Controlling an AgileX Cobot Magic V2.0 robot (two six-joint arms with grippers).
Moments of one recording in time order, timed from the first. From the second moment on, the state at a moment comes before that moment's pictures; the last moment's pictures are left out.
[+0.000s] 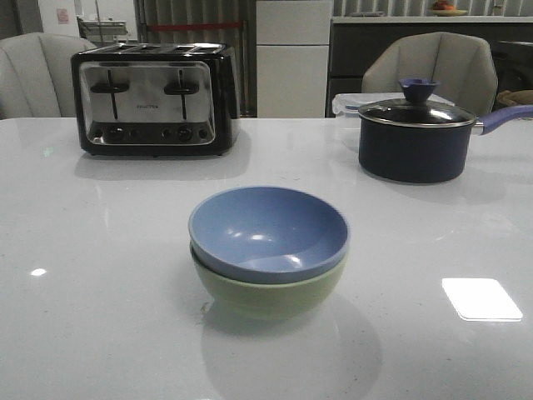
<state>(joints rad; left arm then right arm) -0.09 0.00 0.01 -0.05 0.07 0.08 0.50 0.76 -0.60 0.19 0.67 -0.23</state>
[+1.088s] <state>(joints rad) -0.08 0.00 0.01 -0.06 0.04 0.08 0.50 0.76 -0.60 0.19 0.67 -0.23</state>
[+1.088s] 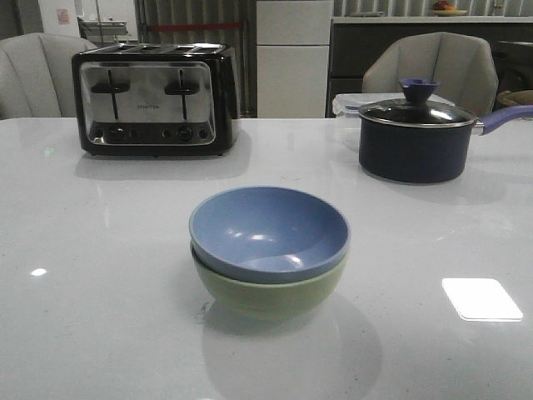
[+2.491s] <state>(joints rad) -0.08 0.00 0.01 -0.06 0.04 0.08 -0.01 -0.01 0.03 0.19 0.09 -0.23</state>
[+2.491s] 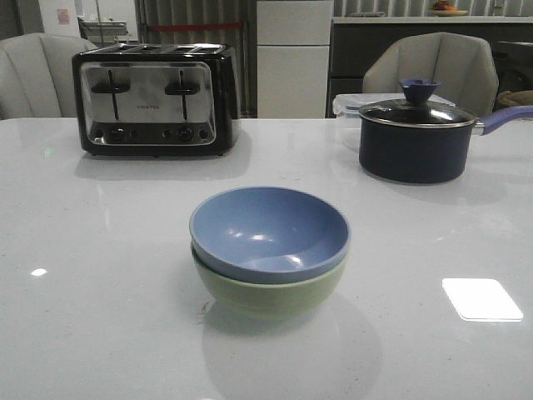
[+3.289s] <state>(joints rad) -0.08 0.00 0.01 -0.06 0.04 0.08 -0.01 -0.01 0.03 0.00 0.05 0.07</state>
